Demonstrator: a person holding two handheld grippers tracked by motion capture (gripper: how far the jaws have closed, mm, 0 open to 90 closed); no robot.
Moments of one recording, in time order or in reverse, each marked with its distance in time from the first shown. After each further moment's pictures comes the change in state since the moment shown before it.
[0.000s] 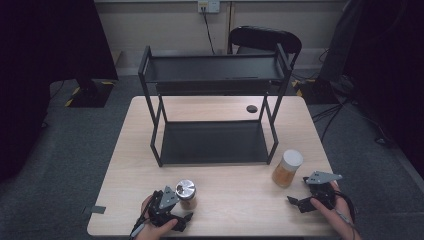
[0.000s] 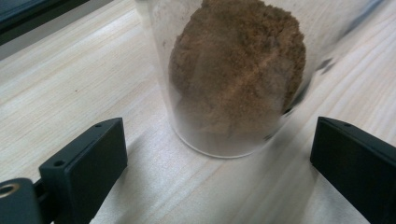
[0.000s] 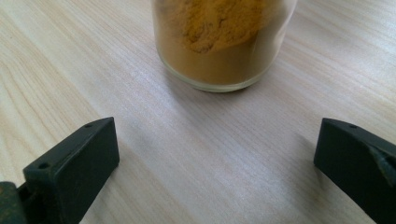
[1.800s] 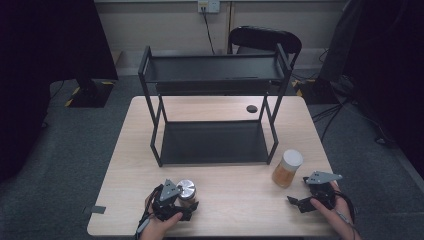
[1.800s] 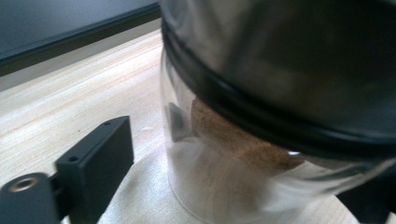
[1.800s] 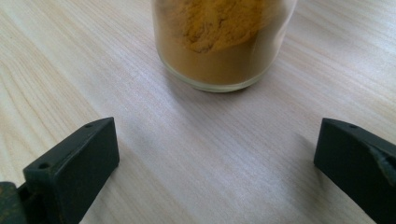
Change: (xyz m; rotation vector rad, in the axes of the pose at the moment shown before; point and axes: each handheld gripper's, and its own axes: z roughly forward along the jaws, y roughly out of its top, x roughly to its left) left arm -0.003 0.004 0.009 -0.102 0.018 -0.120; right arm 0.000 0.000 0.000 0.000 0.000 0.000
